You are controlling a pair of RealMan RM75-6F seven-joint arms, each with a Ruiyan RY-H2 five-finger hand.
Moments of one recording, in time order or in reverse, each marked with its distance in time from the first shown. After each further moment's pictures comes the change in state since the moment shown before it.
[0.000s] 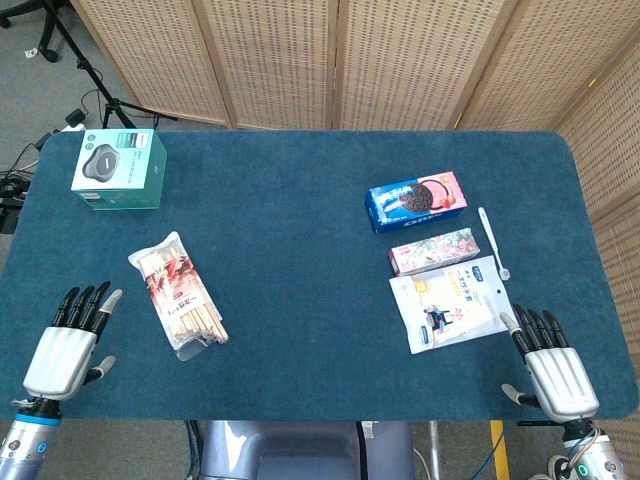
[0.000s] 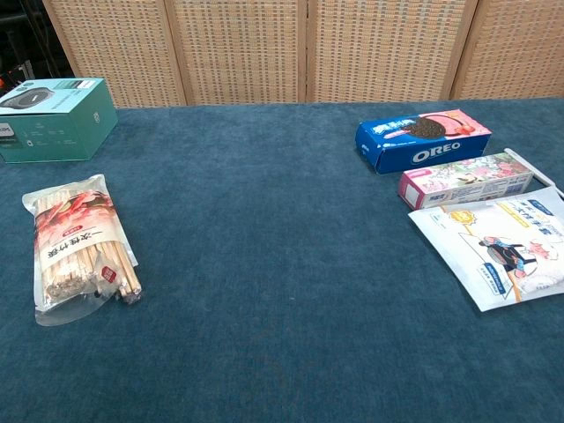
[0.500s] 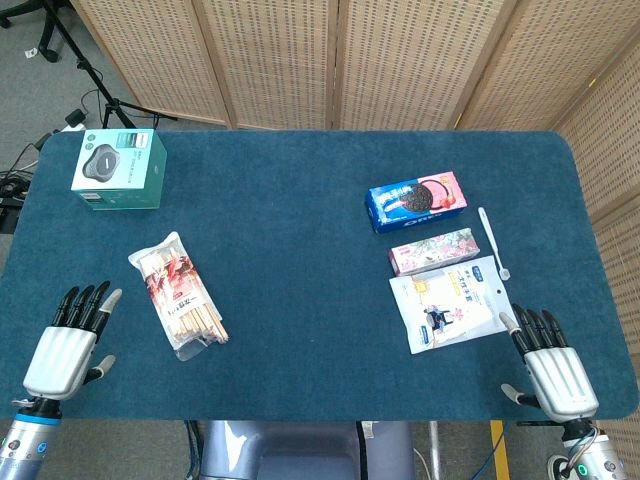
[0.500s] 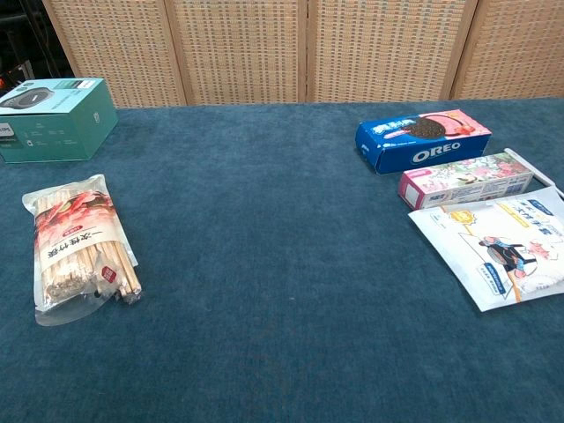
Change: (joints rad) left arm 0.000 0.002 -0.001 -0.002 0.002 0.002 -0.001; right arm 0.001 0.001 0.001 -0.002 -0.002 0.001 0.005
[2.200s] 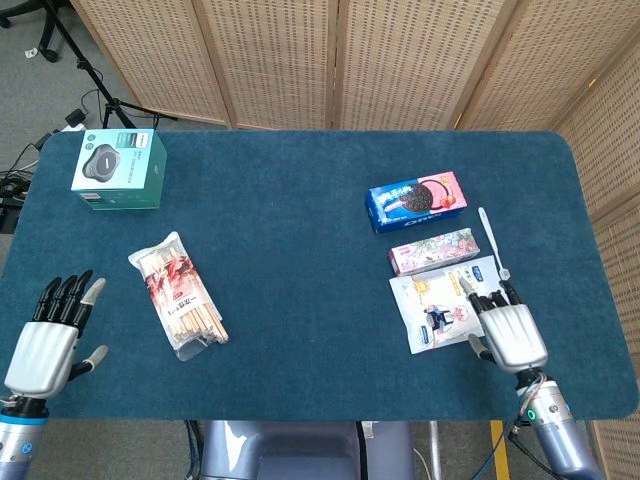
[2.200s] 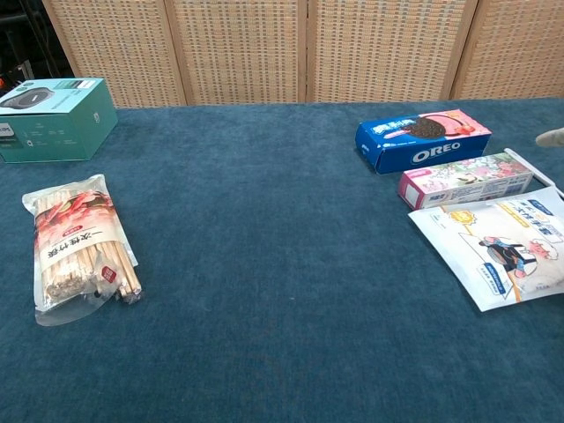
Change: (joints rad) left arm 0.014 0.032 -0.027 -0.018 0.036 0.076 -0.088; right arm 0.189 -0.099 0.146 -0.069 0.227 -0.202 -0.304
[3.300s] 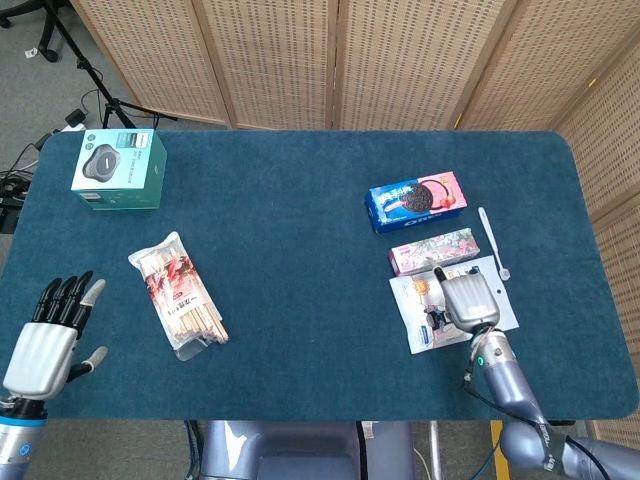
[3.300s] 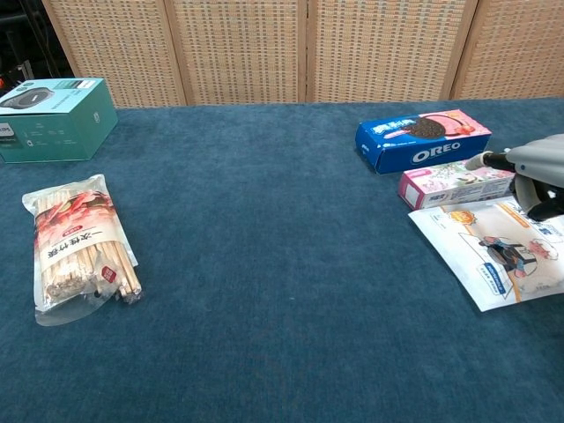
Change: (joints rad) left arm 0.002 0.006 0.003 0.004 0.011 0.000 -0.014; right arm 0.296 -0.146 0.078 0.091 0.535 -0.186 -0.290
